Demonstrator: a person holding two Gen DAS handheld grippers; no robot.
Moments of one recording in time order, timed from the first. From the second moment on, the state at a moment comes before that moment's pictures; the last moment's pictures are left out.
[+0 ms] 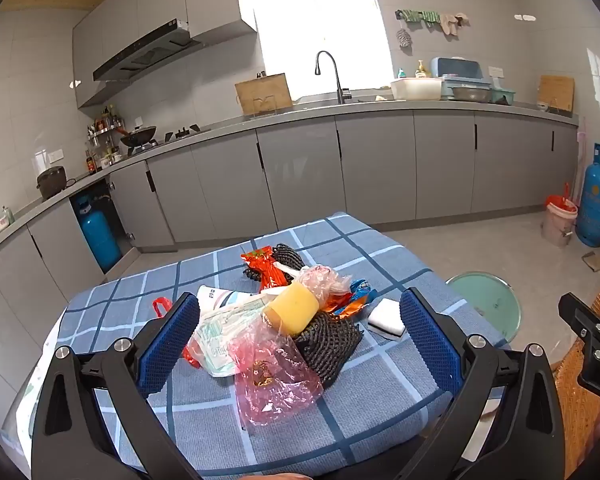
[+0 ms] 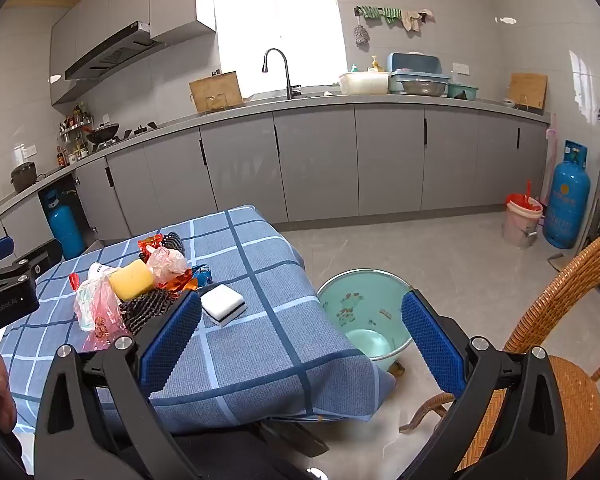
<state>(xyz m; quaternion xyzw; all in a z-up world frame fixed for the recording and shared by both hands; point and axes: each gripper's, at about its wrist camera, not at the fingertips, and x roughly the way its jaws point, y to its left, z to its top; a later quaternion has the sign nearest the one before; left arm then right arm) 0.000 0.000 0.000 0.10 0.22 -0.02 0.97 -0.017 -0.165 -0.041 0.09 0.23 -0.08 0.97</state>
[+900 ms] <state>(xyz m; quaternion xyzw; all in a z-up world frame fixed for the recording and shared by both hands) 0.000 0.002 0.002 0.09 0.22 -0.02 0.97 -0.016 -0.162 -0.043 0.08 0.24 -0.08 0.97</state>
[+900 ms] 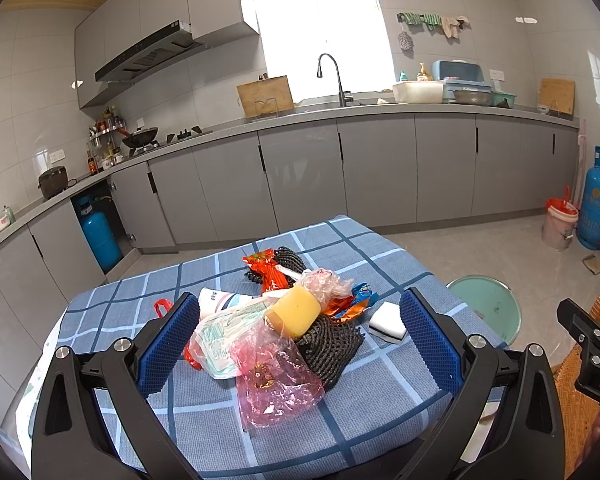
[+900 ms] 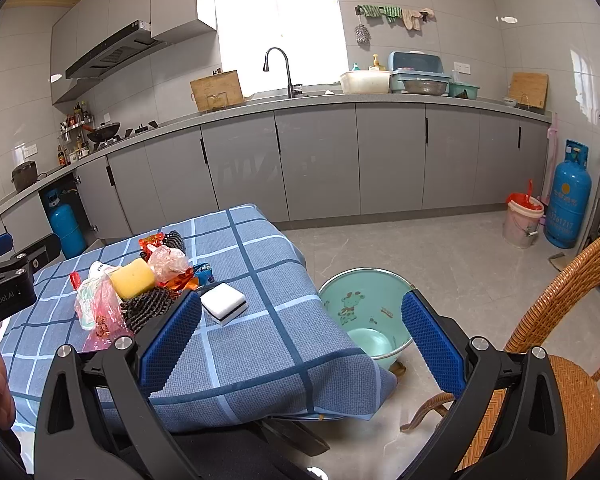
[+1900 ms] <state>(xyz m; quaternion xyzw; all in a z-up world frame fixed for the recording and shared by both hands) 0.002 0.002 0.001 0.09 0.22 -0.02 0.97 -0.013 -0.158 -0.044 0.08 0.24 -0.08 0.96</state>
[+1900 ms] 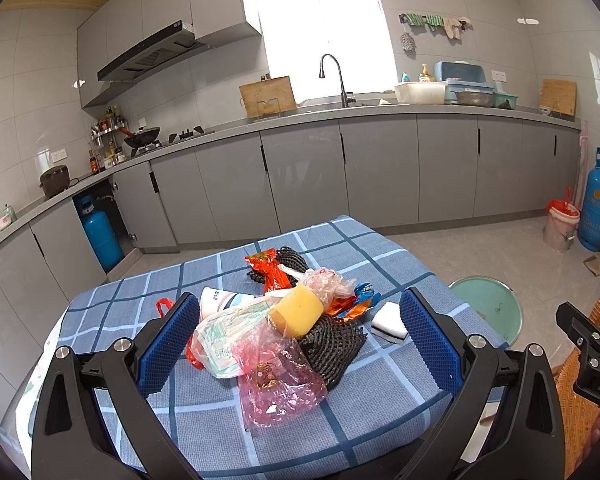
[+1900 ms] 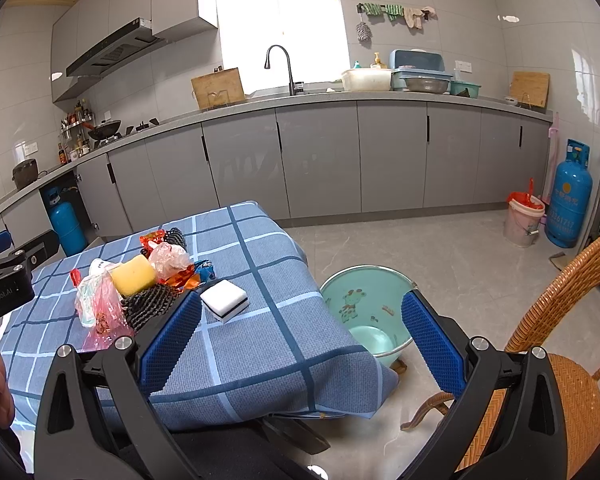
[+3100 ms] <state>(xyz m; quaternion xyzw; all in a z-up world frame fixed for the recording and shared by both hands) -0.002 0.007 0.004 0.09 0.22 -0.02 0.97 -0.008 -0.153 -0.056 0.08 0.24 -0.08 0.96</state>
